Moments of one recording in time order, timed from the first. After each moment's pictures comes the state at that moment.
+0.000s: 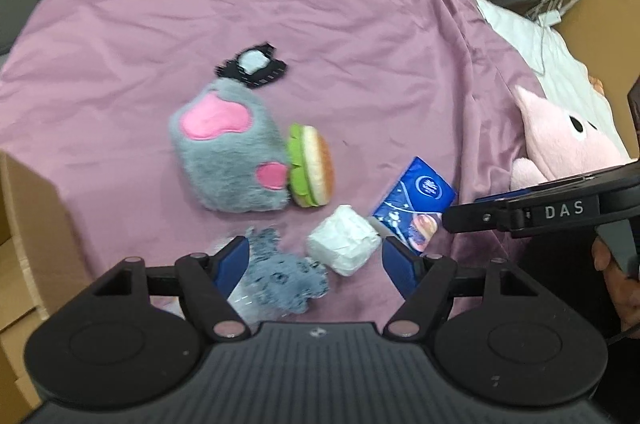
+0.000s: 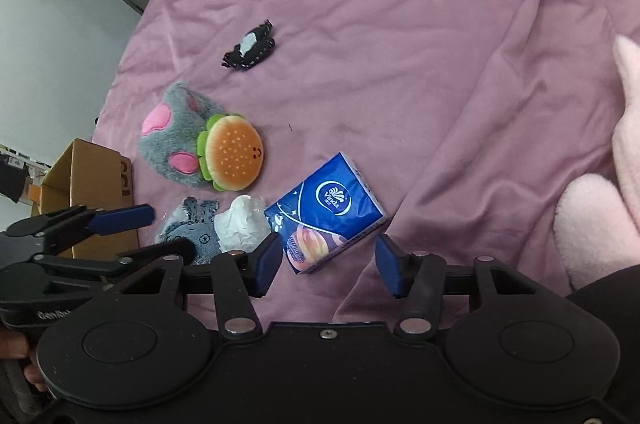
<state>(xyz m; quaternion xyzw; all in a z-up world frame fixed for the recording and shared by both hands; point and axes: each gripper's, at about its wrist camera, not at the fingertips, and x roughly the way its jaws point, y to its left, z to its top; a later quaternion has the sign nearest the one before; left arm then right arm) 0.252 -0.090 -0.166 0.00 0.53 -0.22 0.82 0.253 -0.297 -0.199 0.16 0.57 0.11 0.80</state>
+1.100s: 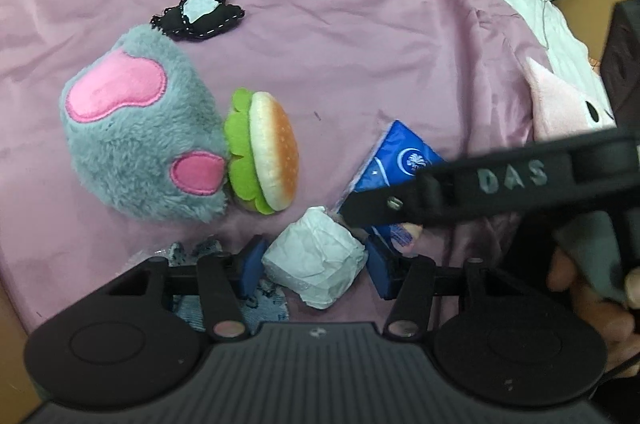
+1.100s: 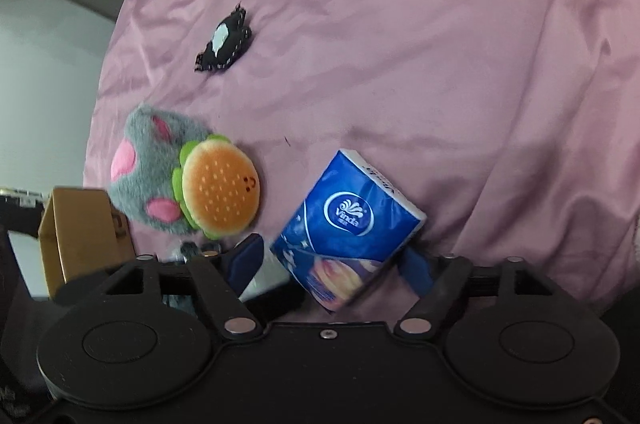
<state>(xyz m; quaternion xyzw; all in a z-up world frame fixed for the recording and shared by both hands) 0.281 -0.123 -0.220 -0.02 0.57 -0.24 0.78 0.297 -0.281 -0.242 0.24 0.60 0.09 0.76</state>
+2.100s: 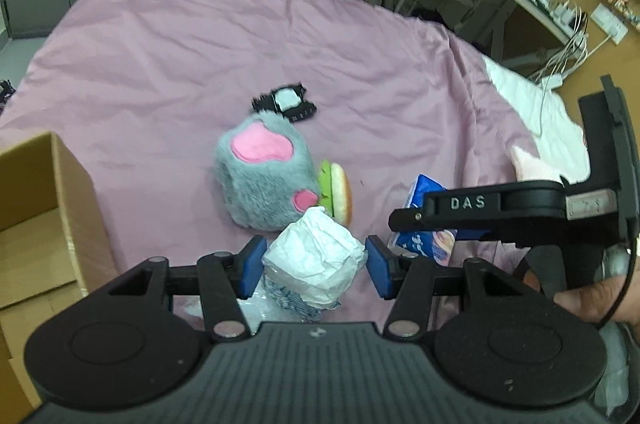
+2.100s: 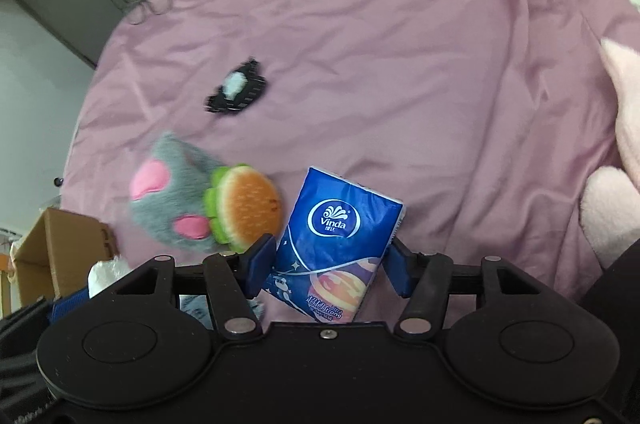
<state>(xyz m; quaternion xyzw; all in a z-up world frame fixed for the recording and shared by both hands) 0.237 -0.043 -0.145 -0.08 0.48 -0.18 0.86 0.269 -0.242 -0.187 0.18 0.54 0.00 0.83</state>
